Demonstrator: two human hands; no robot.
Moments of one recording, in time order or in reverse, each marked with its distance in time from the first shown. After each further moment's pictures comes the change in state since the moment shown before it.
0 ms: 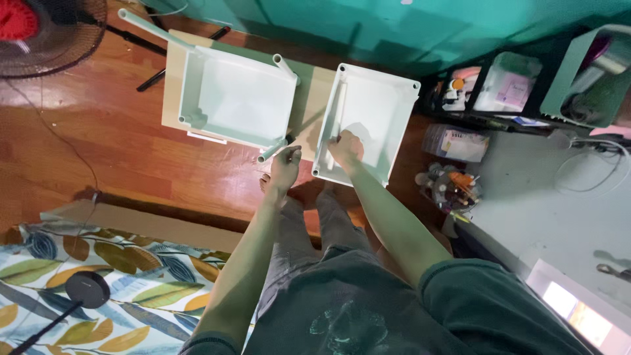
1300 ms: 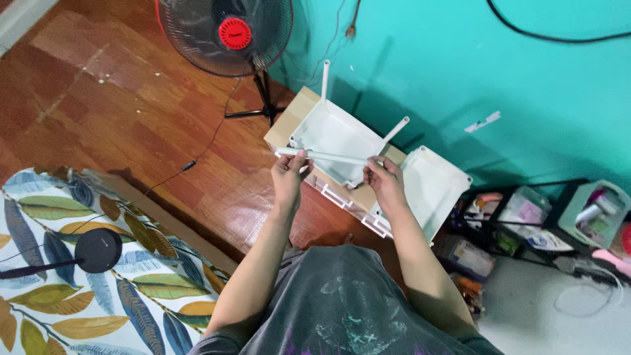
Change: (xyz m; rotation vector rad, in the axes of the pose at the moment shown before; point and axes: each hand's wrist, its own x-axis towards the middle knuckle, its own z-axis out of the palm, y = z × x) left_hand -0.148 0.129 -0.228 -0.977 0.396 0.258; right_hand -0.206 -0.171 -0.056 1.207 -0.492 -0.491
